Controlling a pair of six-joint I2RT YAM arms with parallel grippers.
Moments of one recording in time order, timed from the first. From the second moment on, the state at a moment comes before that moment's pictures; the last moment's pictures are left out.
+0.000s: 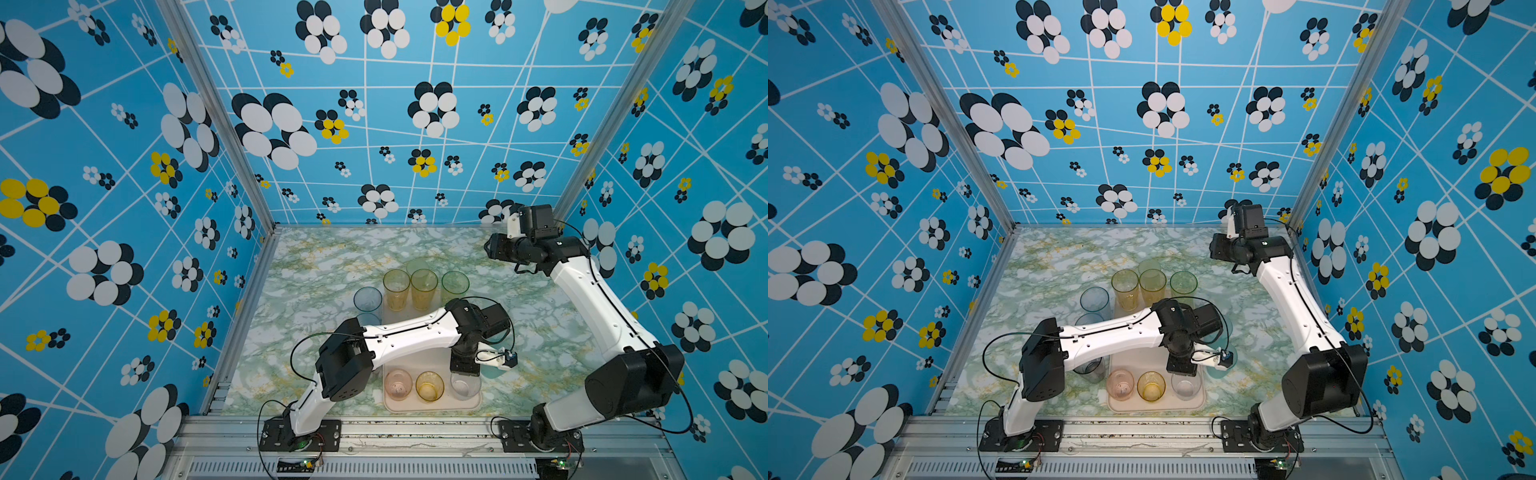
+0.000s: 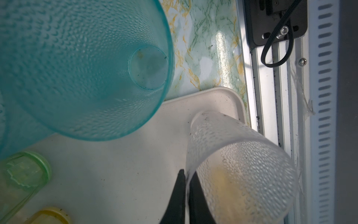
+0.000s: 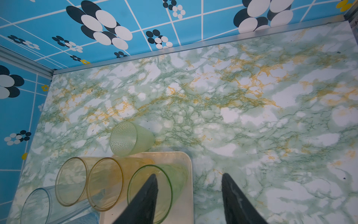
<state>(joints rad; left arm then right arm) -1.20 2.09 1.87 -1.13 0.17 0.57 0.19 1.53 1.52 -0.77 -0.06 0.27</state>
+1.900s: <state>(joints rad) -0.63 1.62 1.76 -0.81 0.31 0.28 0.19 1.83 1.94 -0.94 -0.19 0.21</state>
